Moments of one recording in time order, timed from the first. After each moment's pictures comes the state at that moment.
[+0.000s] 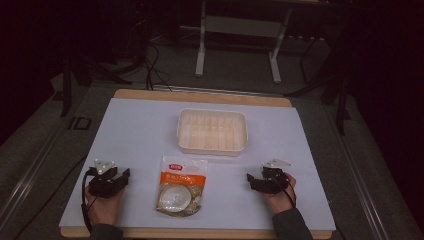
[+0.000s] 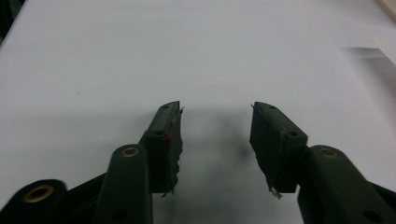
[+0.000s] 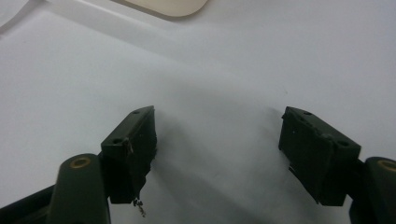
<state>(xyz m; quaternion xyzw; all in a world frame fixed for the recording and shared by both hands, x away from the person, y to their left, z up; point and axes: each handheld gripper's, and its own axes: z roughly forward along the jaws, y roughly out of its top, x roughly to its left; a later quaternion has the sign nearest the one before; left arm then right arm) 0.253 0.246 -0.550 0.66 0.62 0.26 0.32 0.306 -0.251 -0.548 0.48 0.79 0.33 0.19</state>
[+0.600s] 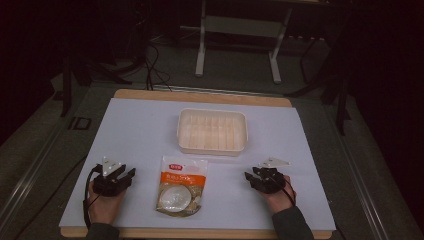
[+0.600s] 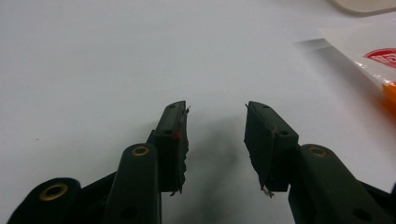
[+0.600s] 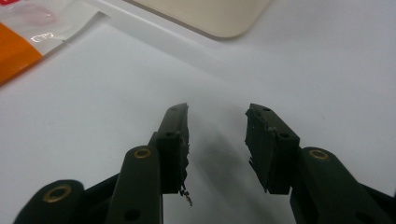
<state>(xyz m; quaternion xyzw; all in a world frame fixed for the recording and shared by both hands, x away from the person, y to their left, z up) 0.258 0.241 -0.548 0.72 0.54 0.26 0.34 0.303 -0.239 -0.536 0.43 0.81 0.36 0.17</state>
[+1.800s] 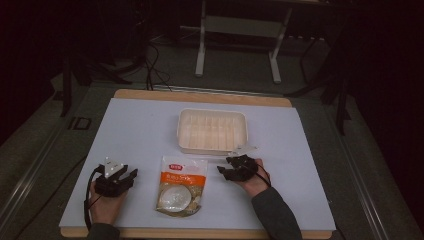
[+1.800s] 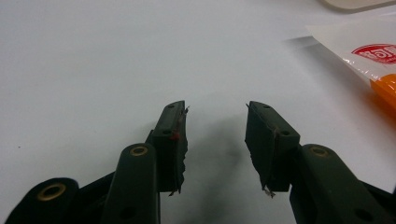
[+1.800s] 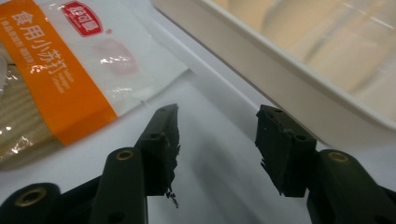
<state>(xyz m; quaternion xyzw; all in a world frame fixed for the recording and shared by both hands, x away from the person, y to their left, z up) 0.257 0.237 -0.551 0.73 0.53 0.26 0.35 0.338 -0.162 -0.525 0.33 0.86 0.36 0.13</state>
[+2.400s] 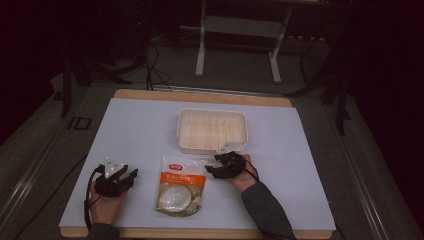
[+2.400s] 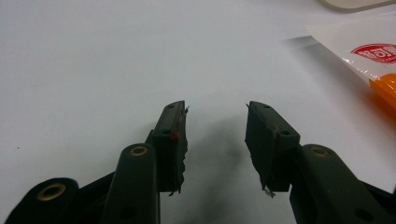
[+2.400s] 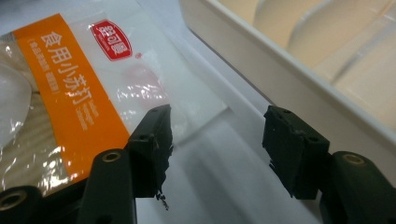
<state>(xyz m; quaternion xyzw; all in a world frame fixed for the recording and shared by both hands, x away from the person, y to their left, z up) 0.258 0.237 -0.551 0.73 0.53 0.26 0.34 0.352 -0.131 -0.532 0.29 0.87 0.38 0.10</state>
